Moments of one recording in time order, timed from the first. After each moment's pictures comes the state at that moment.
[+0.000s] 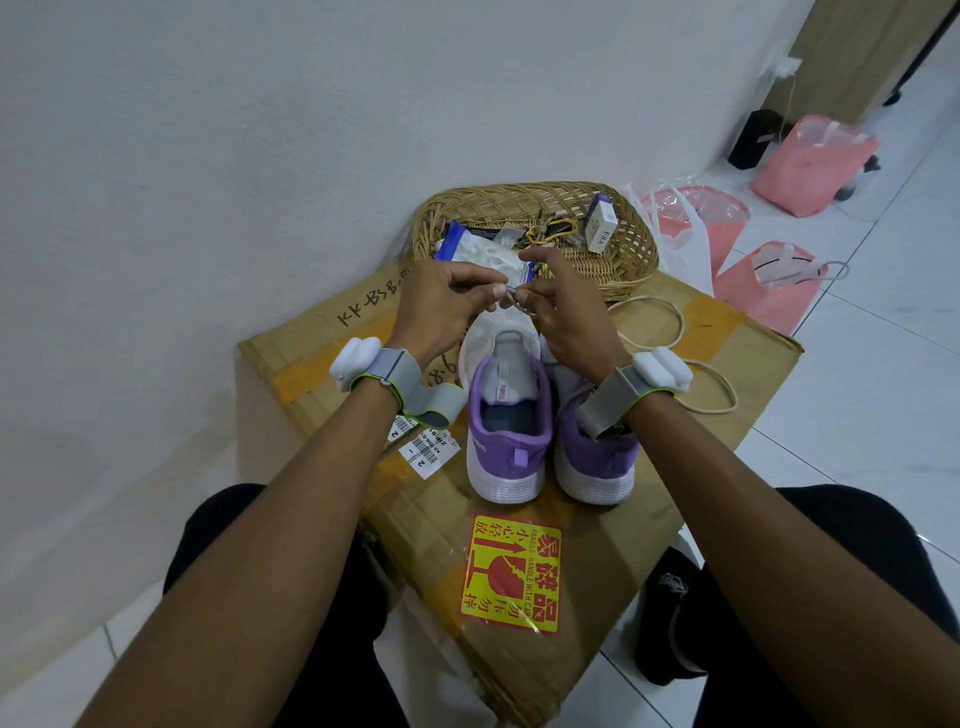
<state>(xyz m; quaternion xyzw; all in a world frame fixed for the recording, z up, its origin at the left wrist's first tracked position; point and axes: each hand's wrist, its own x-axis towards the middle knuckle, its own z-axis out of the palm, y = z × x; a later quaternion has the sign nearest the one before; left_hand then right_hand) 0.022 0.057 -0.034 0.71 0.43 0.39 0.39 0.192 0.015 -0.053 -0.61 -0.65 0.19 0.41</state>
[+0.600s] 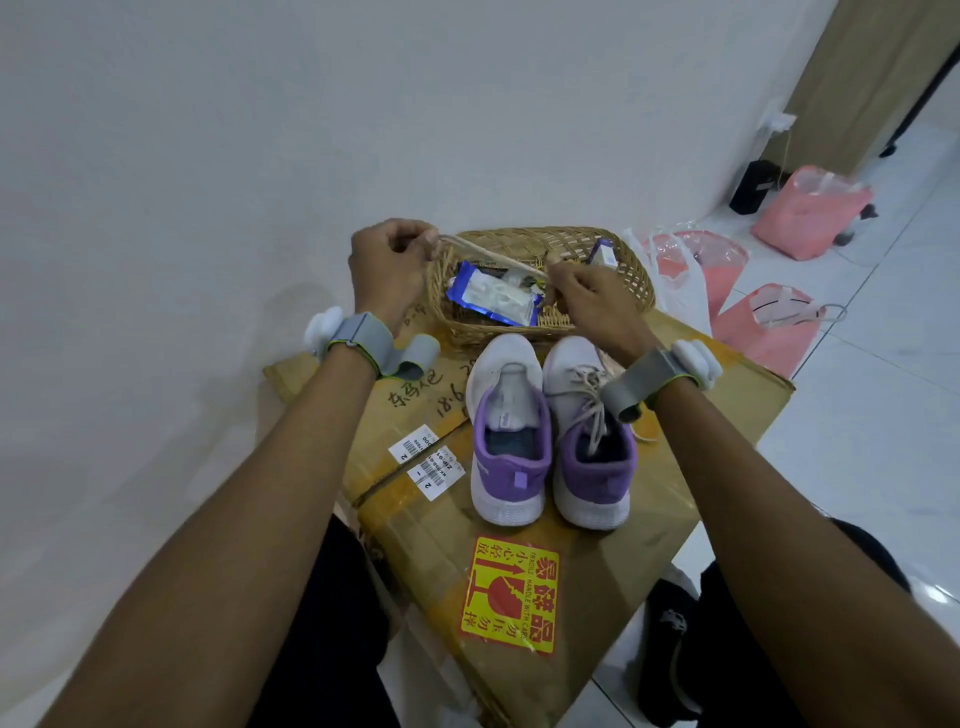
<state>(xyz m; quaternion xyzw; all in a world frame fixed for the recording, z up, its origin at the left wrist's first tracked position) -0.011 0.094 0.021 0.58 0.51 0.54 0.33 0.213 0.018 0.007 -0.61 -0.63 0.23 0.43</state>
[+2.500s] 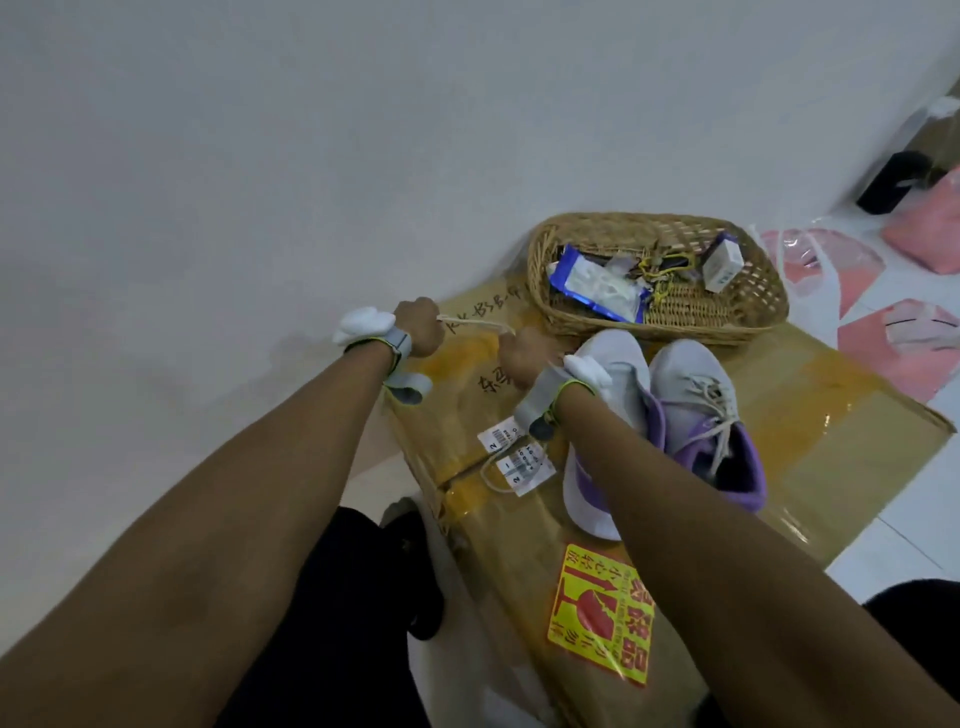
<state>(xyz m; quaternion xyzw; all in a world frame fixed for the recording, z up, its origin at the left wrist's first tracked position) -0.128 0.130 -0.060 0.72 0.67 0.03 0.20 0.032 0.070 -0.059 -0.73 -0.45 0.44 0.28</state>
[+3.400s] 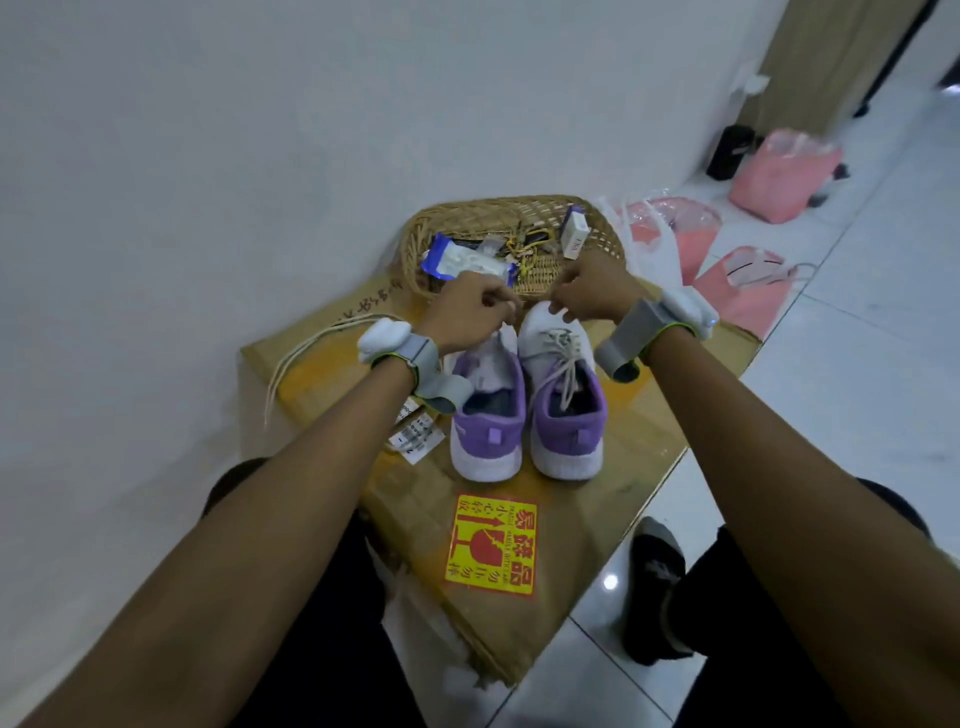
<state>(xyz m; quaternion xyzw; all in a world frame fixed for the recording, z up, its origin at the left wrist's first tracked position) 0.052 0.042 -0.024 0.82 0.41 0.21 0.34 0.241 -0.004 0.007 -0.75 -0.59 0.23 0.19</state>
